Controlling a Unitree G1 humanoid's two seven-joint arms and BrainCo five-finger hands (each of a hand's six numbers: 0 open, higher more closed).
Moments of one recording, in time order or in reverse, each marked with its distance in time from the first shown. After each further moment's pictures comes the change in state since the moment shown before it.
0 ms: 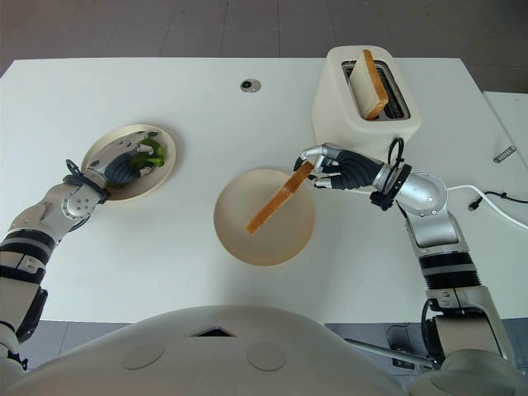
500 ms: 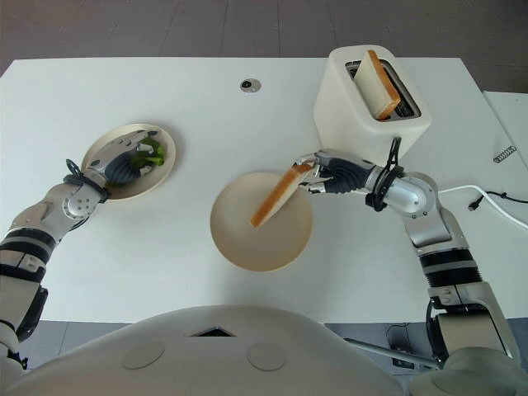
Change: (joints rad) left arm -0.012 0.000 -0.012 0.011 0.003 -0.001 0.034; right arm 0.004 -0.016 0.071 -0.007 -0.192 -0.082 -0.078
